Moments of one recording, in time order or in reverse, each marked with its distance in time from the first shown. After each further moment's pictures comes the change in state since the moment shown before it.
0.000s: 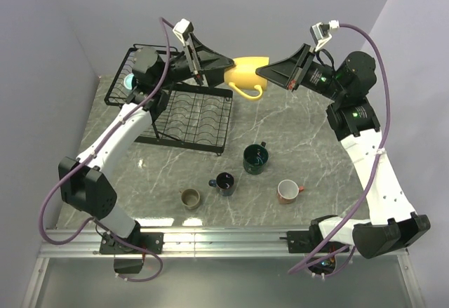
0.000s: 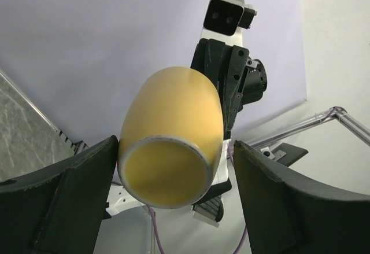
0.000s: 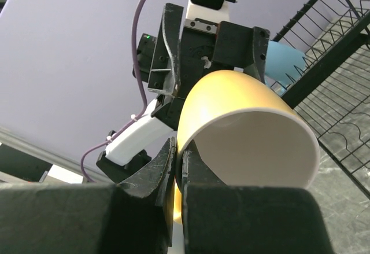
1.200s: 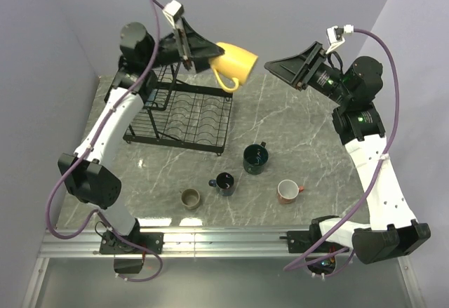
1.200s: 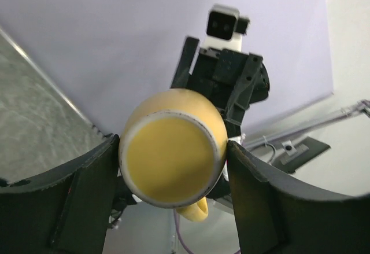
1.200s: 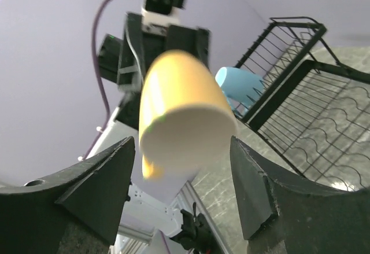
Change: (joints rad) left arm 0.079 0.093 0.254 -0.248 0.129 0.130; right arm -0.067 -0.040 -0.052 0.000 0.094 -0.051
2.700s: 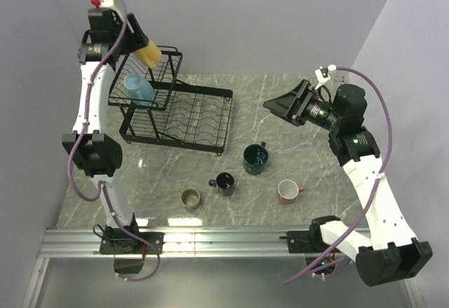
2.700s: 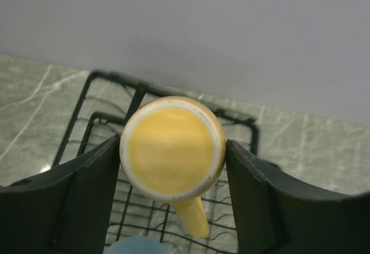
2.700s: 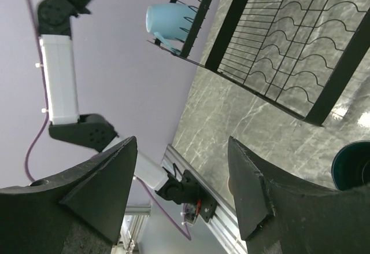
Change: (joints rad) left arm 0.370 0.368 0.606 -0.887 -0.883 0.991; right arm -0.010 -0.168 -0.298 -0.248 0.044 -0.095
